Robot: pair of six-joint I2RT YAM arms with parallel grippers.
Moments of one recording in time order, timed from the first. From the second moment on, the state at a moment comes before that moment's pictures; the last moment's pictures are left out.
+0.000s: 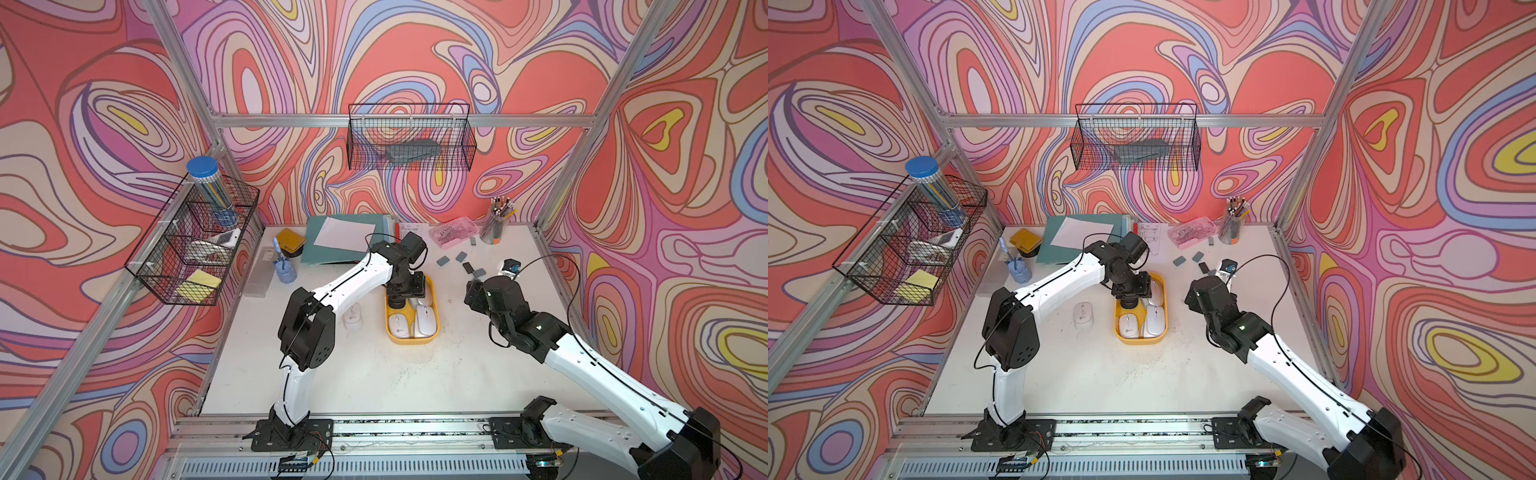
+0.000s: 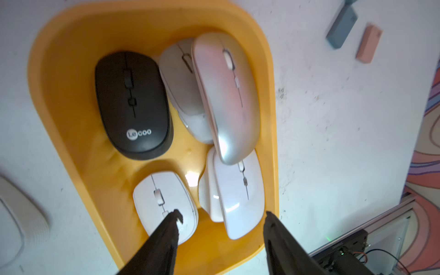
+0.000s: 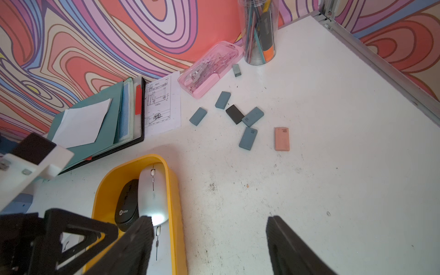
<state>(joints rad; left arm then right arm) -0.71 2.03 1.83 -1.06 0.15 -0.61 0.57 1.02 0.84 -0.46 0.49 0.68</state>
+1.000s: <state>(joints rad) -0.85 2.12 1.76 -1.00 0.08 -0.79 0.57 0.91 0.77 -0.49 0.53 0.62</state>
